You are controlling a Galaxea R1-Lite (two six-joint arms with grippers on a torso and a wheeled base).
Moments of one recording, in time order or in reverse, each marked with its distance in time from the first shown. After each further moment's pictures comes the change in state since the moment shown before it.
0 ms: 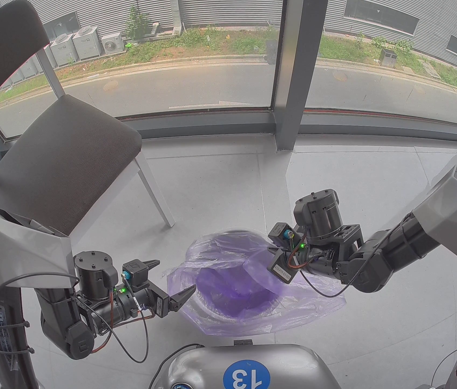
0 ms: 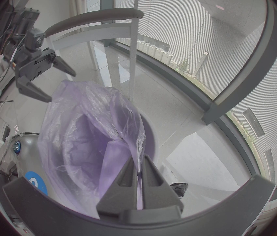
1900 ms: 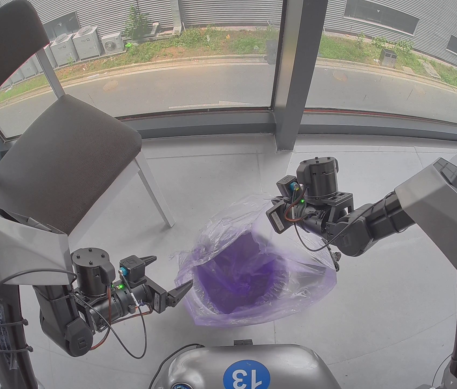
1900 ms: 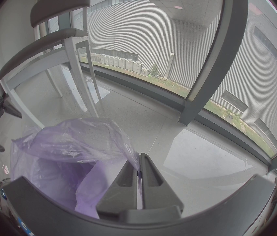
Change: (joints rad) left arm 0.022 -0.003 -0.015 0.000 -0.001 0.001; right arm -0.104 0.160 -0.329 -0.044 -0.043 0.186
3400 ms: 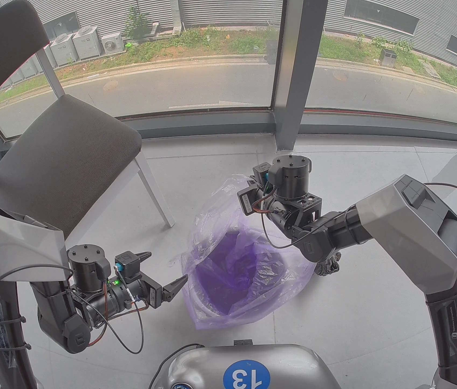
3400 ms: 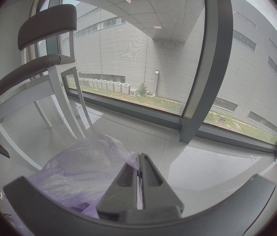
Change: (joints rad) left arm 0.027 -0.005 -0.011 0.000 -0.001 -0.001; right arm 0.067 0.167 -0.217 -0.194 -0.087 0.086
